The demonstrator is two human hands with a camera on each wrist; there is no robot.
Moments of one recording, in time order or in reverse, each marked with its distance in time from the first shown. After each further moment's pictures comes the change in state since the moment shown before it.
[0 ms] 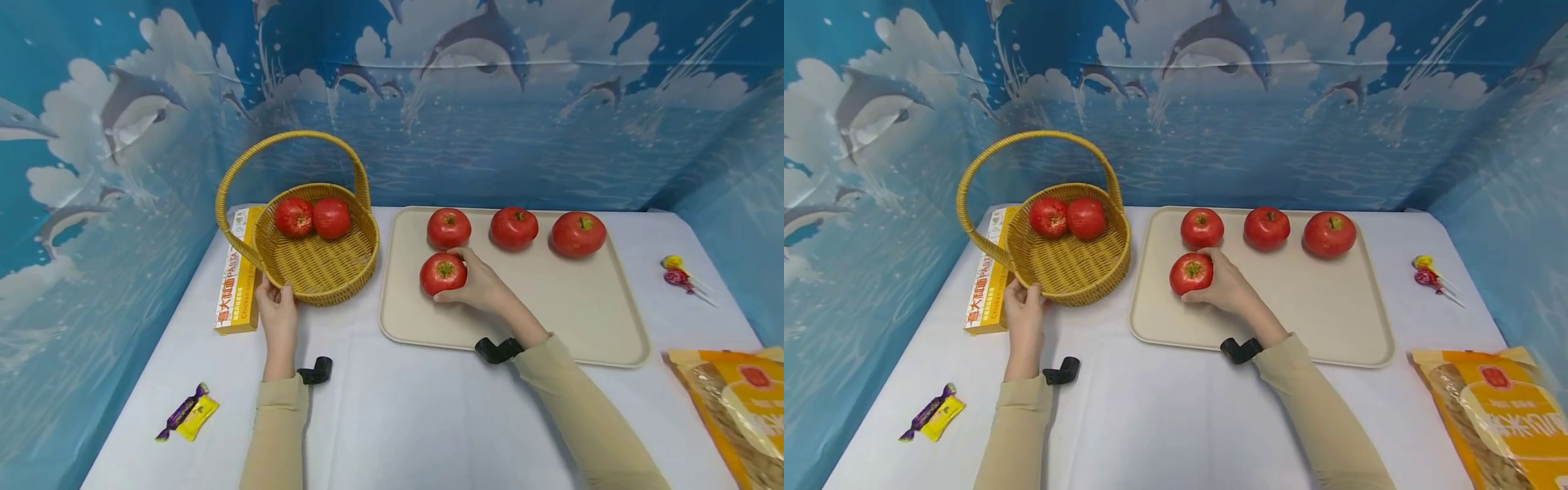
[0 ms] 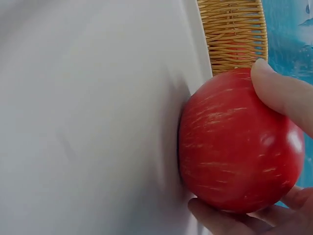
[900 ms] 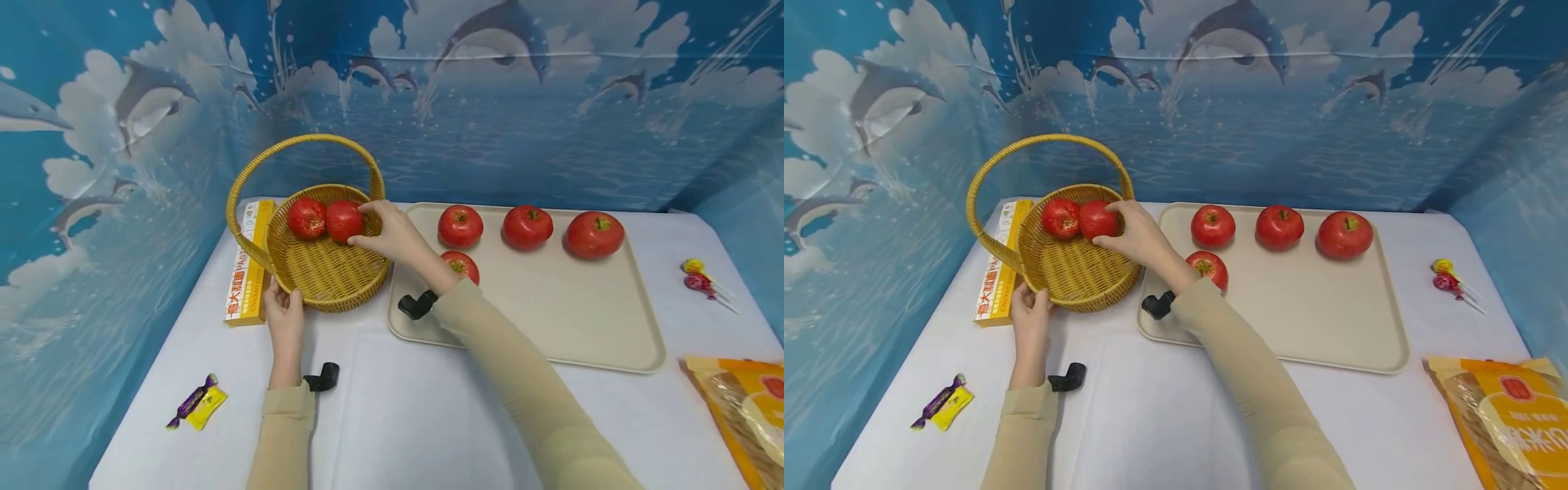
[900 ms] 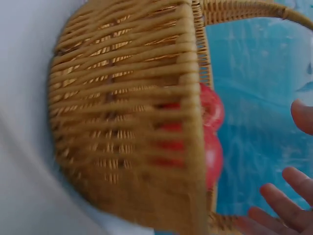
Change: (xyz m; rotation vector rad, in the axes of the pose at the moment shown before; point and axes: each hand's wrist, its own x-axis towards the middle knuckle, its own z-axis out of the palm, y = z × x) left_hand -0.013 -0.002 -0.012 0.052 -0.005 -0.005; right_hand 0.075 -0.135 0.050 -0.035 0.024 -0.292
